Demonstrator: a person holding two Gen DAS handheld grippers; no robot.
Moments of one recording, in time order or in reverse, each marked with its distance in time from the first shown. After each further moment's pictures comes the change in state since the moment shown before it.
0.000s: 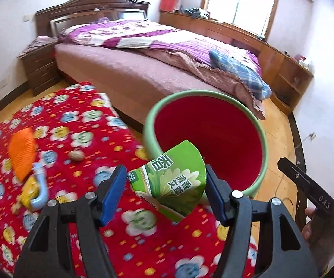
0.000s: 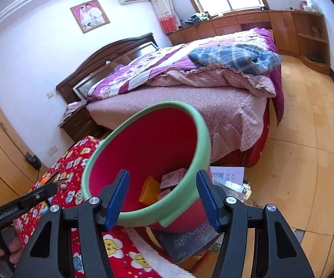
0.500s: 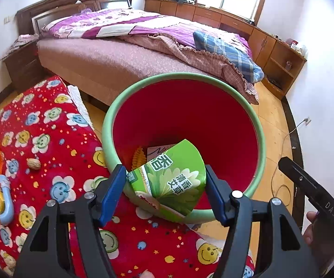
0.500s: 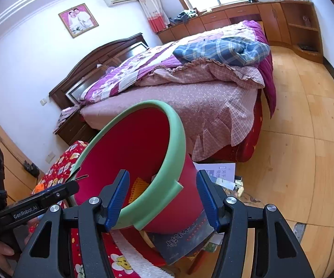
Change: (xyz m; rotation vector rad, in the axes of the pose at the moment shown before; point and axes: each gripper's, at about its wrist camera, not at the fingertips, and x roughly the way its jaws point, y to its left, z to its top) left arm 0.048 -0.032 0.005 0.040 0.083 -0.049; right arm 0.007 -0.028 -0.001 0.058 0.014 -0.013
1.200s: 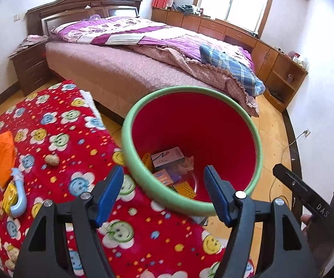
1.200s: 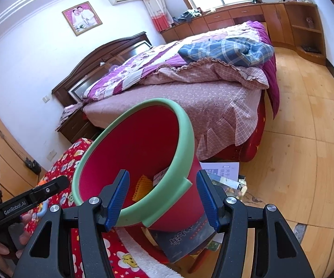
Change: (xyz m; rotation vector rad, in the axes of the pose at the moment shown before) left arm -0.033 0.019 -0.008 -0.044 -0.071 0.013; right arm -0.004 0.014 -0.002 -0.024 0.004 0.015
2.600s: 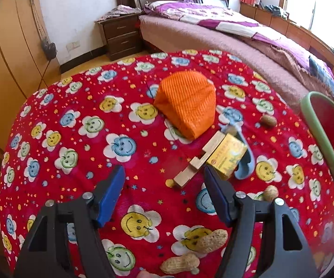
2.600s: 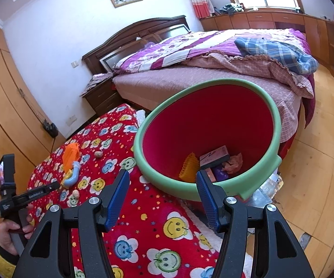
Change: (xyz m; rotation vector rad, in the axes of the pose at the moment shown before) left arm -0.049 0.214 -0.063 -0.246 0.085 0.445; right arm 0.011 0.107 -0.034 -0.197 0.113 0.110
